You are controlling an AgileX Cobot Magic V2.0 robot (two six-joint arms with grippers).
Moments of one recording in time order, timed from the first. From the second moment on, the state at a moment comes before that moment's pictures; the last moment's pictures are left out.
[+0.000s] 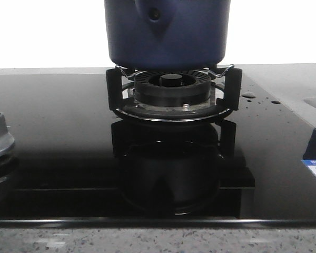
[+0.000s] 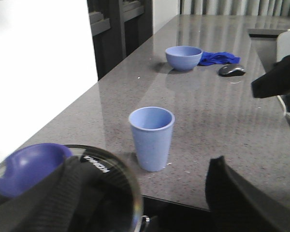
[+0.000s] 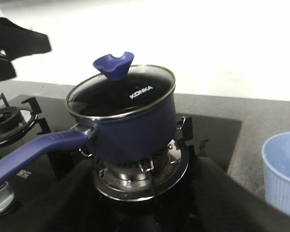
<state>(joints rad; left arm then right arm) -0.31 1.39 -1.16 -1.56 1.02 1.71 0.07 0.37 -0.61 0.67 0.51 -0.49</state>
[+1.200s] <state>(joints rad) -0.37 1.81 -1.43 -1.63 0.94 1.72 0.07 0.37 -0.61 0.67 0.48 -0.49</state>
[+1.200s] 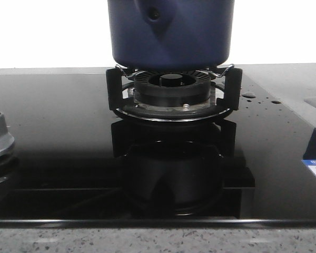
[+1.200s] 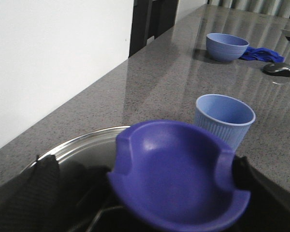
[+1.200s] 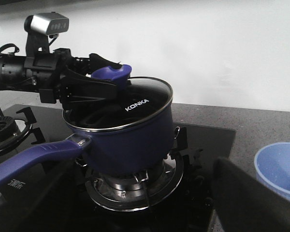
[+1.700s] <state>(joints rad) -0.39 1.81 -1.46 -1.63 0.95 1.73 0.07 0.37 -0.61 0.66 0.47 -0.49</state>
